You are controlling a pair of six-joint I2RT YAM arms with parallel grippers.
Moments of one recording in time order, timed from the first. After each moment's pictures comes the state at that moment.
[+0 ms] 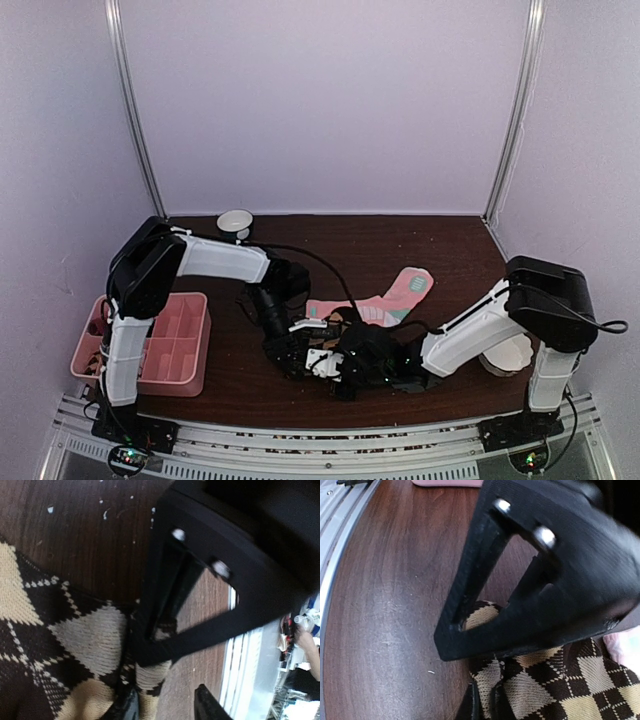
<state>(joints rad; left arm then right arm) -0.82 2.21 1.54 -1.14 0.74 0.72 1.19 1.89 0.79 0.46 -0.03 -0.31</state>
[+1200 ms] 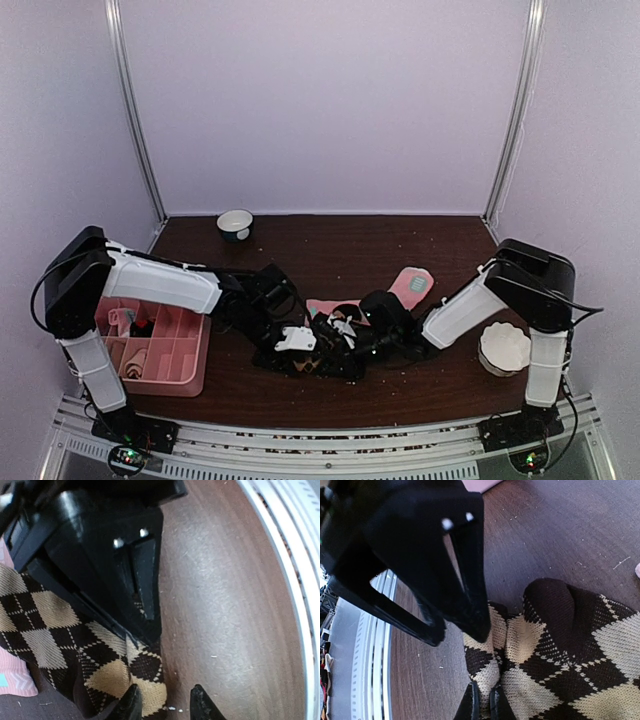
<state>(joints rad) -0.92 1.78 1.04 -0.46 0.43 0.85 0.93 1.98 0.81 0.51 -0.63 0.19</state>
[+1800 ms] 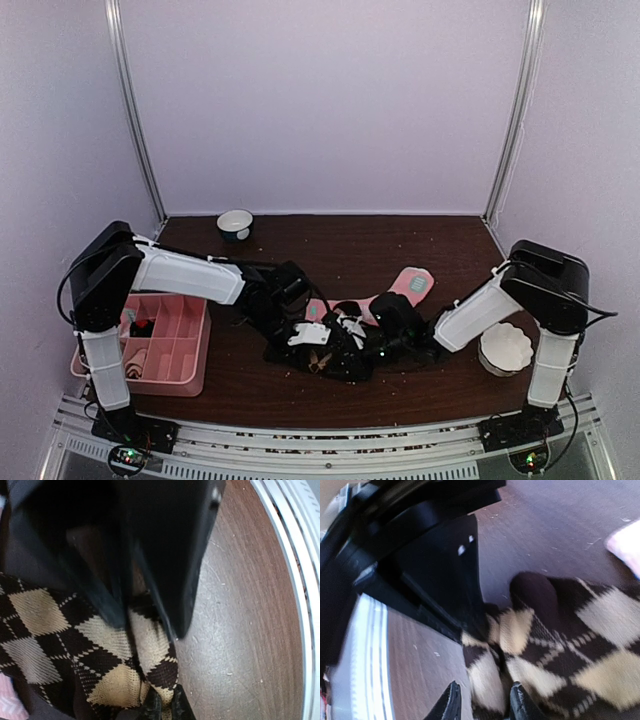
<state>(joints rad) -0.92 1.93 1.21 -0.58 0.46 0.82 0.93 1.90 0.73 0.54 -0.55 0.26</state>
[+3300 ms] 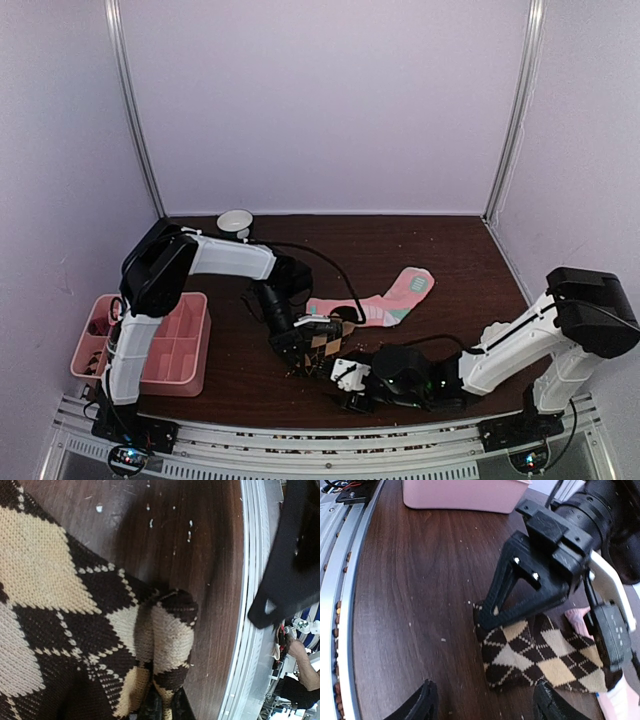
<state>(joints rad) -0.80 2.29 1.62 -1.16 0.75 0.66 1.32 1.67 0.55 0.59 0.23 -0.23</state>
